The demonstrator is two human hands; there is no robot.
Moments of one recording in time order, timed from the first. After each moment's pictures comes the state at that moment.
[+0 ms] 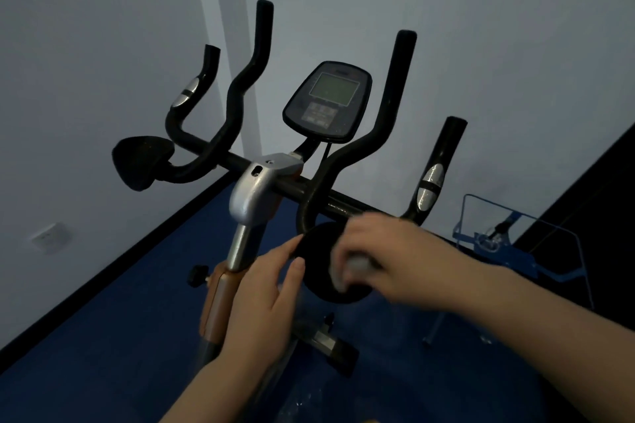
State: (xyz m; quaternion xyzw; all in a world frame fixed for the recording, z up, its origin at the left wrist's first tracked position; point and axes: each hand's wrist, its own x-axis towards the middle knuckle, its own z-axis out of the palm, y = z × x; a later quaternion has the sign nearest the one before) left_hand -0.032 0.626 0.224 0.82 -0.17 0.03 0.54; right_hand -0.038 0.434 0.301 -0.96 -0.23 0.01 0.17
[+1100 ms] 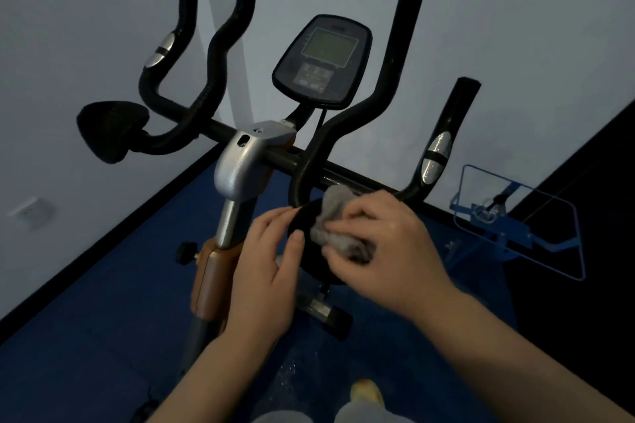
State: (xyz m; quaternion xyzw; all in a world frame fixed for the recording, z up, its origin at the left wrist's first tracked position) left_hand -0.019 0.611 0.207 0.80 -0.16 0.07 0.58; right_hand -0.051 0.454 0.254 -0.94 -0.08 -0.19 0.26
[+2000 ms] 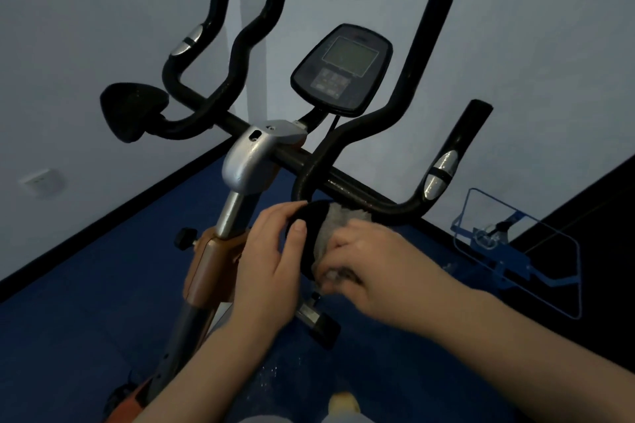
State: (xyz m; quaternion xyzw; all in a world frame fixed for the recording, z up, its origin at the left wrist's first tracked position) left_hand -0.020 0.596 0.204 0.78 -0.12 0.10 0.61; right_hand -0.047 0.448 0.281 -0.96 -0.27 0.04 0.11
